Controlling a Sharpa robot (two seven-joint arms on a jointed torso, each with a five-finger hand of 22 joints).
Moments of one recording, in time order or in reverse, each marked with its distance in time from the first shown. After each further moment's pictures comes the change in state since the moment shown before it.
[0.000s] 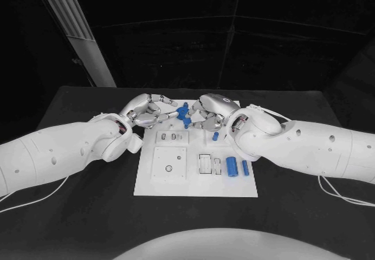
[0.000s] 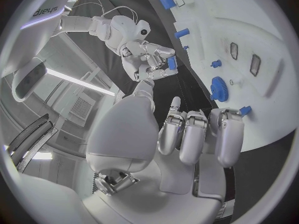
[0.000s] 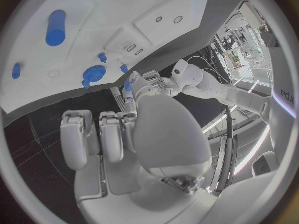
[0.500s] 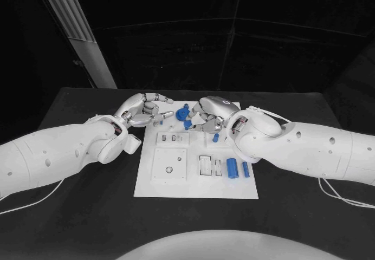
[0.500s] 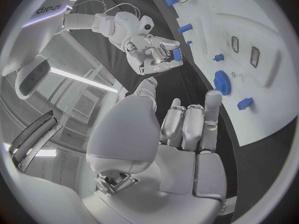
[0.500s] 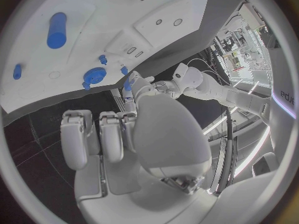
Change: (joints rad) left arm 0.001 -0.031 0.000 0.013 0.033 -0.007 0.056; left_hand 0.032 -0.014 0.038 0.000 -0.007 -0.057 -0.011 0.012 -0.004 -0.169 -0.010 -0.077 -0.110 -0.245 -0.014 -0.018 -0.144 0.103 -0.554 -0.018 -0.324 -0.153; right arm 0.000 -0.001 0.000 0.002 -0.010 0.019 -0.010; right_hand 0.000 0.000 0.000 0.000 0.003 0.000 0.000 0.000 0.000 0.000 0.000 0.000 0.000 0.000 0.000 0.000 0.000 0.000 0.000 0.000 0.000 0.000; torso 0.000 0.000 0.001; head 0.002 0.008
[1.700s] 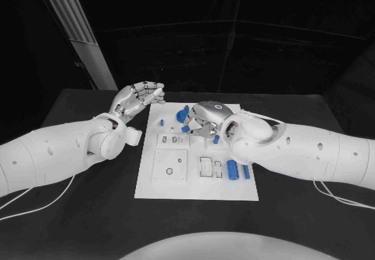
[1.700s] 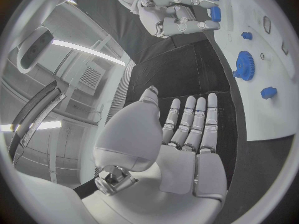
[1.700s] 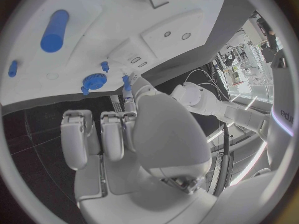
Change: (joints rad) left arm 0.000 0.030 0.000 -0.067 0.332 0.034 0.157; left_hand -0.018 0.164 -0.097 -0.002 -0.096 -0.027 -0.002 0.061 0.006 -0.789 0.085 -0.775 -1.134 -0.877 0.121 -0.614 -1.088 0.010 -0.402 0.081 -0.780 -0.607; right arm -0.013 0.052 0.001 -0.042 -0.136 0.058 -0.032; right_hand 0.006 -0.005 0.001 0.001 0.003 0.000 0.000 0.005 0.000 0.000 0.000 0.000 0.000 0.000 0.000 0.000 0.000 0.000 0.000 0.000 0.000 0.000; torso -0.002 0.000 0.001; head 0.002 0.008
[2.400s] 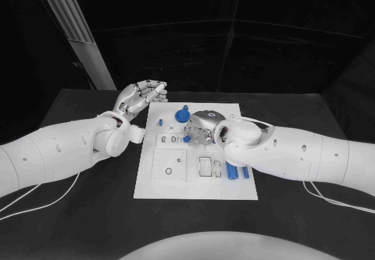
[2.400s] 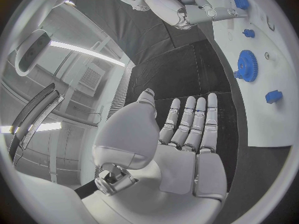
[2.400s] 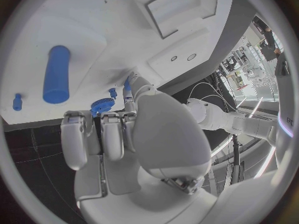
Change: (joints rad) left arm 0.000 0.055 0.000 -0.054 0.002 -0.002 0.000; left_hand -0.093 0.013 0.001 0.010 -0.012 0.000 0.000 0.004 -0.001 0.000 0.000 -0.015 0.001 0.000 0.000 -0.011 0.006 0.000 0.000 0.000 0.000 0.001; right arm -0.034 0.061 -0.001 -0.083 -0.012 0.136 -0.050; right_hand 0.009 -0.014 -0.002 0.003 -0.004 0.000 0.000 0.006 0.000 0.000 0.000 0.000 0.000 0.000 0.000 0.000 0.000 0.000 0.000 0.000 0.000 0.000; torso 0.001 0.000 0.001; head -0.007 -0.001
